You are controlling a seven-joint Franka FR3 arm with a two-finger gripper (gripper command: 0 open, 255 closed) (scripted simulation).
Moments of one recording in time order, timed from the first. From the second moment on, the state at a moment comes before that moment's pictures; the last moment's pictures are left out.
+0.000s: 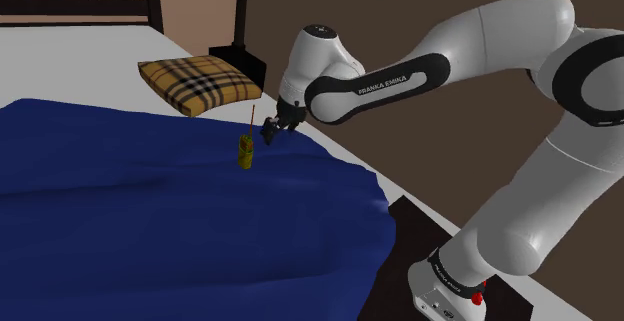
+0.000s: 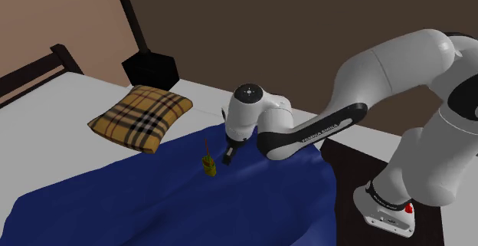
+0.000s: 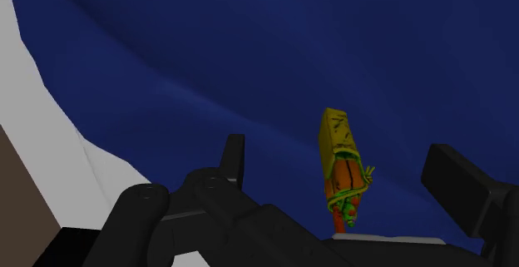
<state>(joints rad) 0.07 0.11 0.31 -2.14 -0.19 2.40 0.37</state>
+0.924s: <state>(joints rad) 0.17 0.44 0.27 -1.90 -0.38 2.48 0.54</state>
